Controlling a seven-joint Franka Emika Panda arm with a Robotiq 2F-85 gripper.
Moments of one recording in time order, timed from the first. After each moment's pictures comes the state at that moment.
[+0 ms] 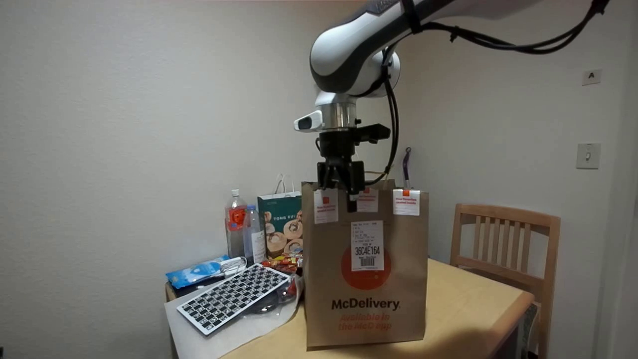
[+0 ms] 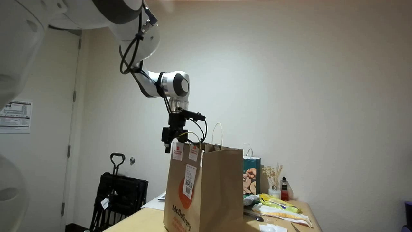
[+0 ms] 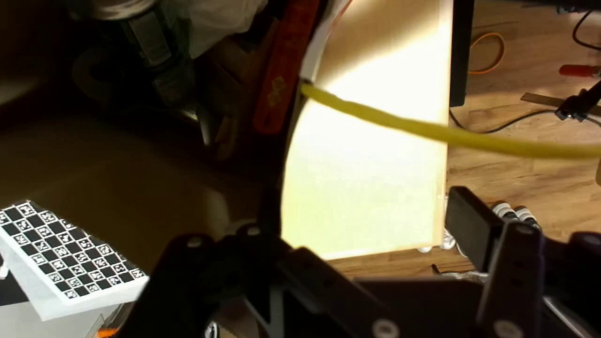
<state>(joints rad) 0.06 0.18 0.11 -1.72 0.00 1.88 -1.27</state>
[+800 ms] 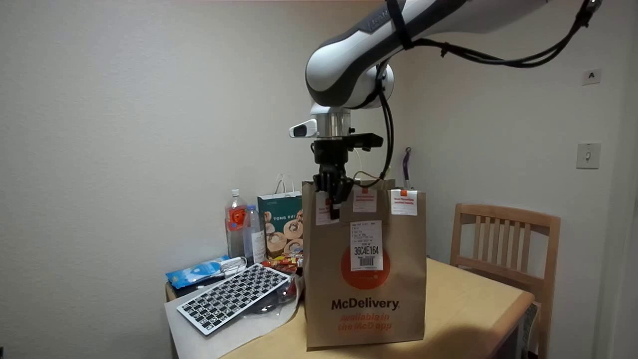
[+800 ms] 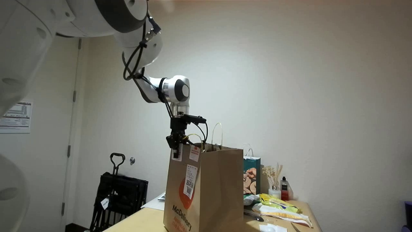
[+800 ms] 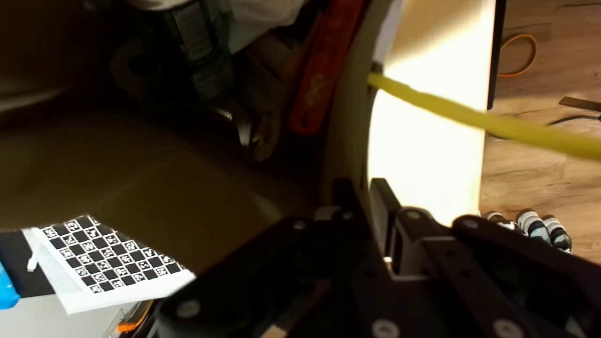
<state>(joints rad) 0.07 0.23 0.11 -1.71 -0.03 1.96 -1.27</state>
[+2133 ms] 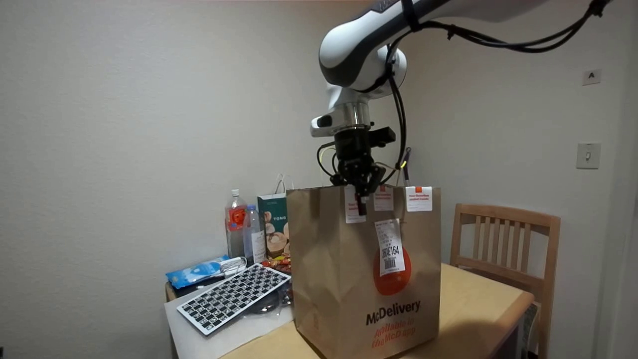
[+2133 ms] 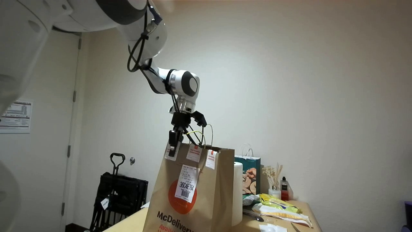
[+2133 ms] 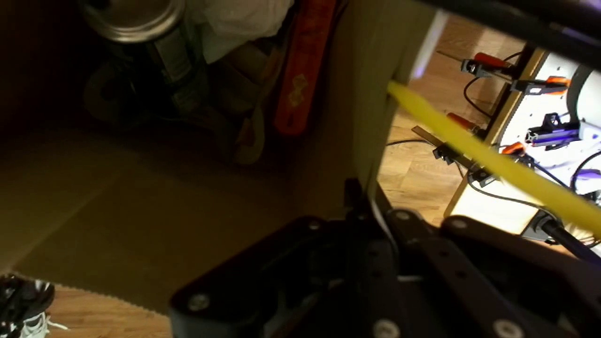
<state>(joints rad) 0.01 0.20 0.10 -1.68 0.10 1.65 -1.72</state>
